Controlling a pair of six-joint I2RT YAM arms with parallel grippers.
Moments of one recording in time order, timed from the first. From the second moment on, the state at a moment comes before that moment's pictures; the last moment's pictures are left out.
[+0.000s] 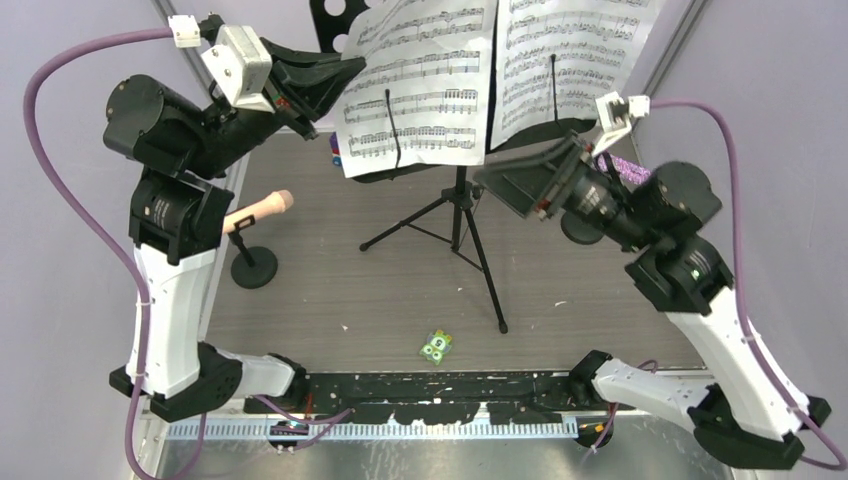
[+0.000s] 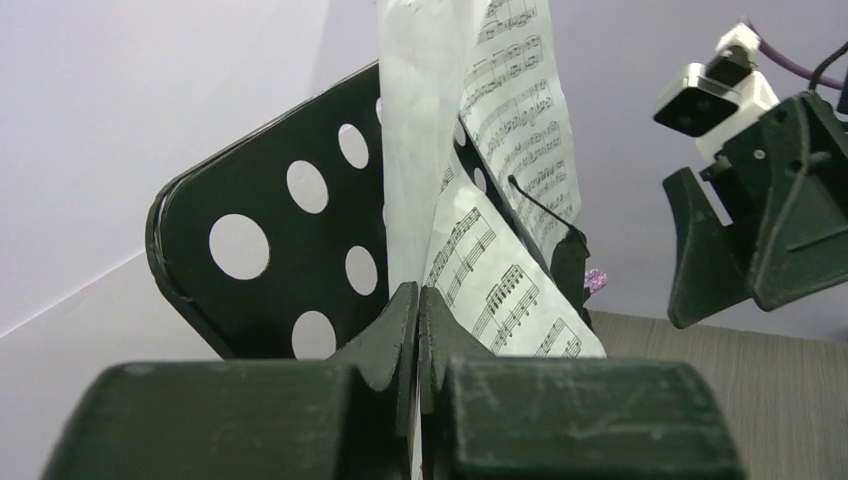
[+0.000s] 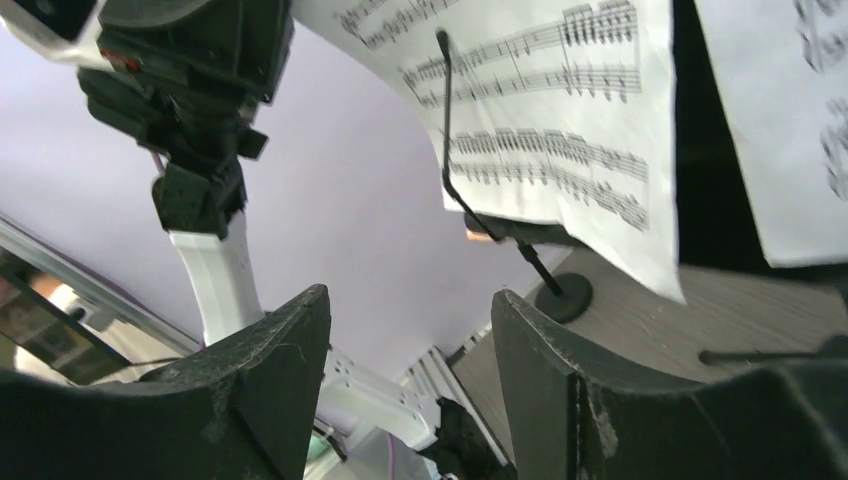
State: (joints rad) left arm -0.46 1.33 2.17 -0.39 0.59 0.13; right arm 0.69 0.93 1.44 -0.30 -0.28 0.74
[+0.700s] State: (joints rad) left arm -0.46 1.31 2.12 -0.38 0.56 0.13; right arm 0.80 1.34 1.73 -0.22 -0.28 0.73
